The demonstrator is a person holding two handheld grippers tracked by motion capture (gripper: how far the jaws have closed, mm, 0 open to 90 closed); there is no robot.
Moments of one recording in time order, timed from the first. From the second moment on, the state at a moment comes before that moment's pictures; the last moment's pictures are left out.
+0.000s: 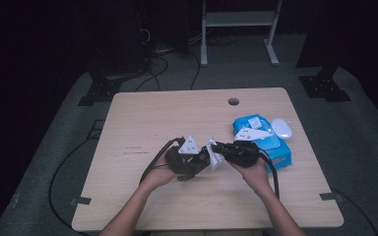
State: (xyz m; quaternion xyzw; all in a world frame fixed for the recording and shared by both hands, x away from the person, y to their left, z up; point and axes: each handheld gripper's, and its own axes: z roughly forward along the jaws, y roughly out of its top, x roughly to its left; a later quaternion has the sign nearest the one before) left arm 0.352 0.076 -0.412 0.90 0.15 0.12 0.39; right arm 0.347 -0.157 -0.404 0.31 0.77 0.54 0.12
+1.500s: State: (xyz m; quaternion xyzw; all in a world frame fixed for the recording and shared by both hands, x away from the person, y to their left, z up) left arm 0.351 0.090 -0.407 0.87 0.16 0.12 0.44; right arm 0.354 -0.166 -0.425 0.35 0.75 0.55 0.07
